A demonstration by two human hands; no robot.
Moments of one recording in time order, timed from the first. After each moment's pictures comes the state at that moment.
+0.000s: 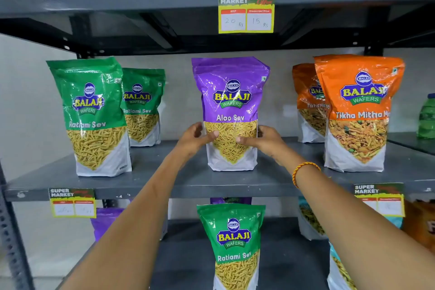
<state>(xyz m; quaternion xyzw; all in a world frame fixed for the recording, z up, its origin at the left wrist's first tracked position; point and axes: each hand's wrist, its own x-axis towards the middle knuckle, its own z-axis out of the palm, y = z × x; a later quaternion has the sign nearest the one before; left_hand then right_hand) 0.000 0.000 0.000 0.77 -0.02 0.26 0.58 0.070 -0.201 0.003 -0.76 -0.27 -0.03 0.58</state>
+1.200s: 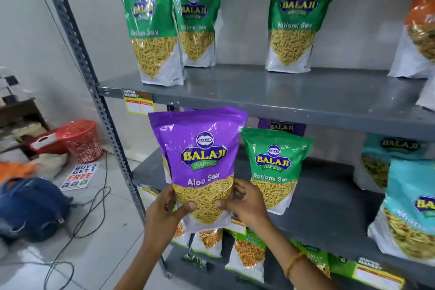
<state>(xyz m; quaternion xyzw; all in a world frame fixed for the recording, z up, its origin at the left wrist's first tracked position) -0.249 -0.049 -0.256 0.70 0.29 0.35 0.54 -0.089 -0.169 -0.253 -0.64 -0.36 0.24 0.63</state>
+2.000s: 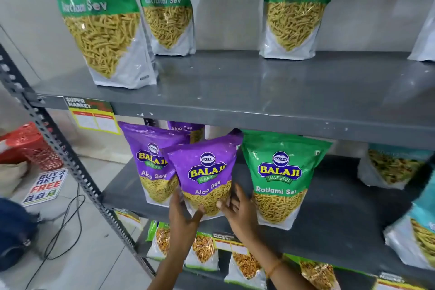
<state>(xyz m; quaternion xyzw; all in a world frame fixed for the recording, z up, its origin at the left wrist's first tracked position) -0.133 0.019 -0.335 0.70 0.30 0.34 0.55 -0.032 -0.093 -0.336 -0.74 -0.27 0.14 0.60</state>
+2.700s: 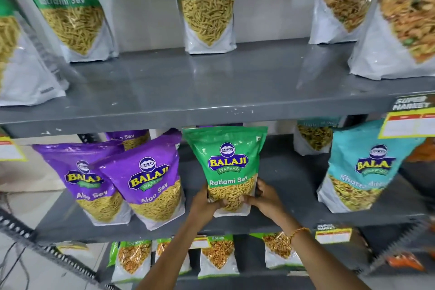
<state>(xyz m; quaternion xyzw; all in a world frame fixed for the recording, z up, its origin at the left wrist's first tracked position) -0.011 -0.059 -0.357 0.78 0.16 0.06 0.60 0.072 -0.234 -0.367 -0.70 -0.14 0.21 0.67</state>
